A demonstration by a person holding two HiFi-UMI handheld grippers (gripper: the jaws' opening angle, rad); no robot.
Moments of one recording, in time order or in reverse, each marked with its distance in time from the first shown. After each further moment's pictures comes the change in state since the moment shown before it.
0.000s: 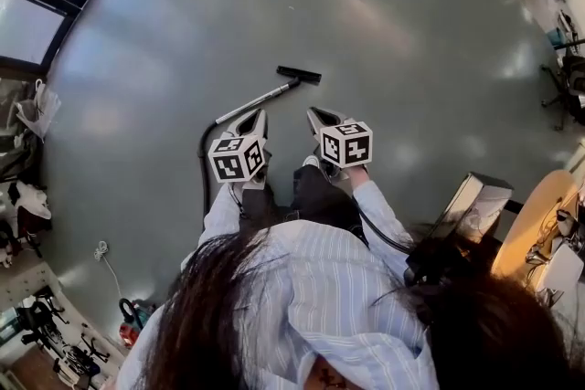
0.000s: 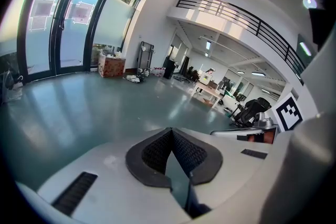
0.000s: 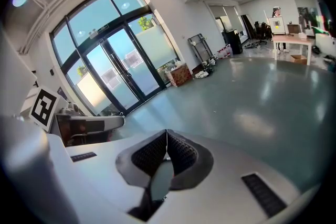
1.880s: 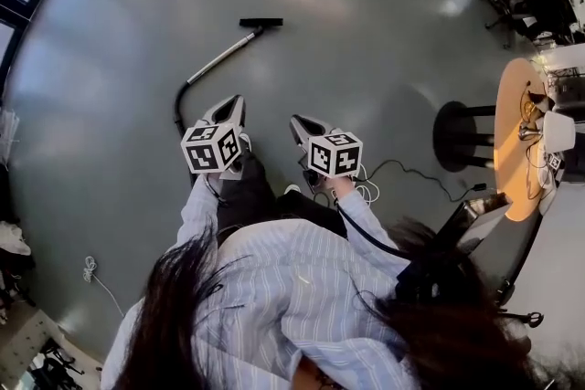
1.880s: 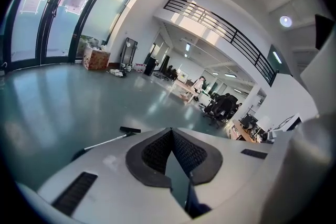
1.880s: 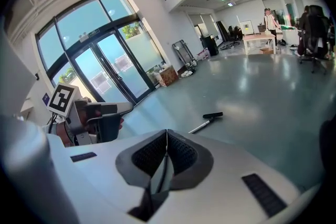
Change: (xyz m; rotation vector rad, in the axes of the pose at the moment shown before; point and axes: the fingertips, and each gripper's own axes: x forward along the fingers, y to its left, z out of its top) left arm -0.247 0.047 -0.156 0.040 0.023 -0.260; right arm -0.110 0.244 -0.251 0.157 -0.086 -0.175
